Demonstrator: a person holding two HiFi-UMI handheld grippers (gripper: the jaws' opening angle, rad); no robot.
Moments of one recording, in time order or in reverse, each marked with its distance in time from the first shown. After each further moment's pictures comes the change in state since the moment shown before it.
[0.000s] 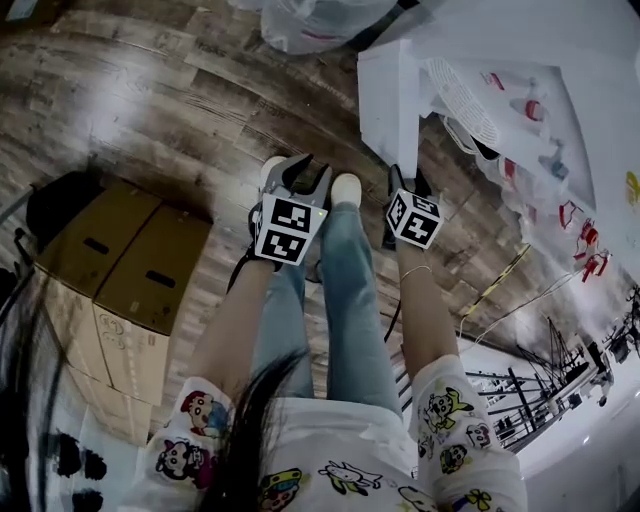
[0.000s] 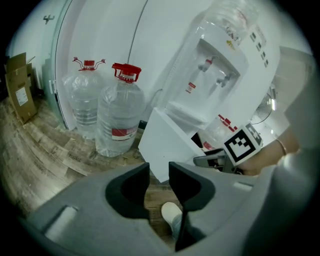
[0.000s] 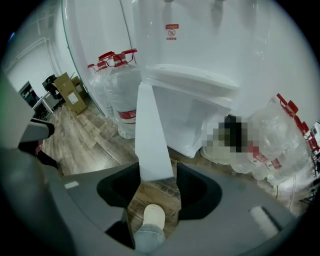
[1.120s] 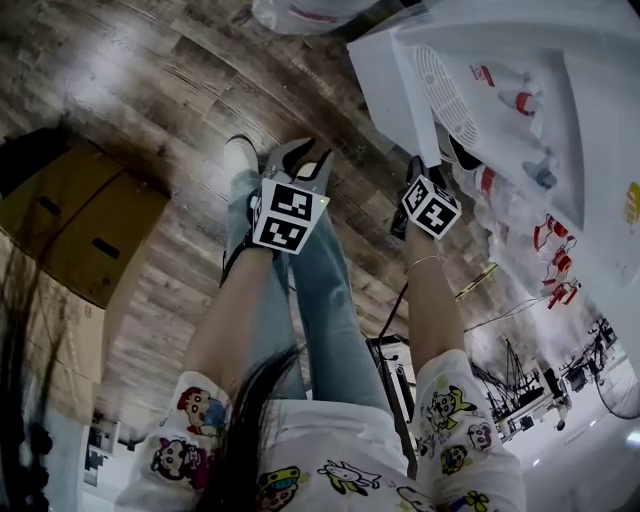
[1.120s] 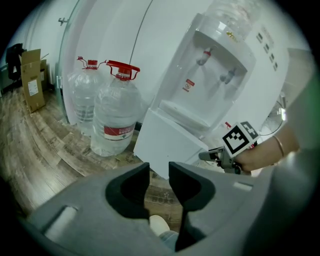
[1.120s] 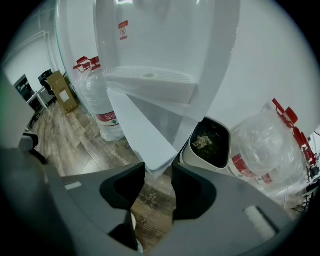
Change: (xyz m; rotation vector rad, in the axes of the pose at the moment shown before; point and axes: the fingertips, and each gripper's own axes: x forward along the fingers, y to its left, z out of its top) left arm 0.052 -0.059 0.008 -0.098 -0.096 0.071; right arm 0.016 -0.121 0.033 -0.029 -0.017 -0.070
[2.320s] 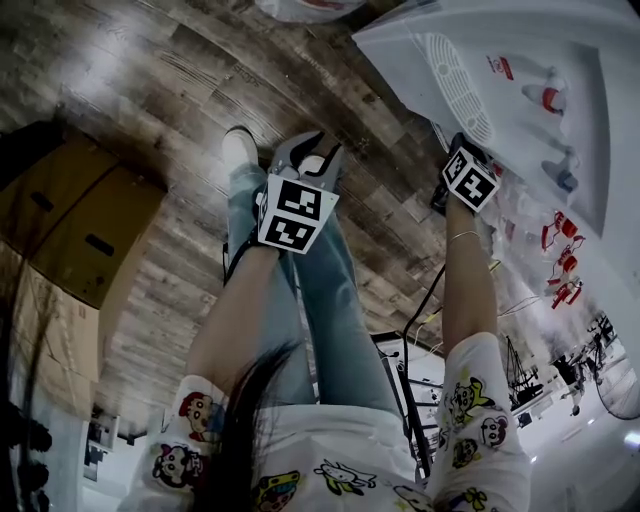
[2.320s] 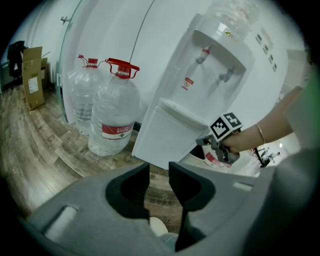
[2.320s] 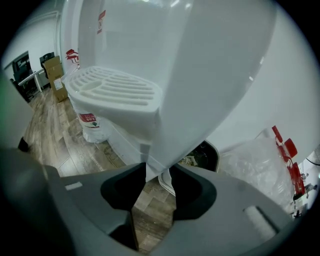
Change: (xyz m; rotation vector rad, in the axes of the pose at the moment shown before) left arm 0.009 -0.006 -0.007 -0.011 -0.020 -0.008; right arm 0.031 -0.061 0.063 -0.123 -0.057 -0.127
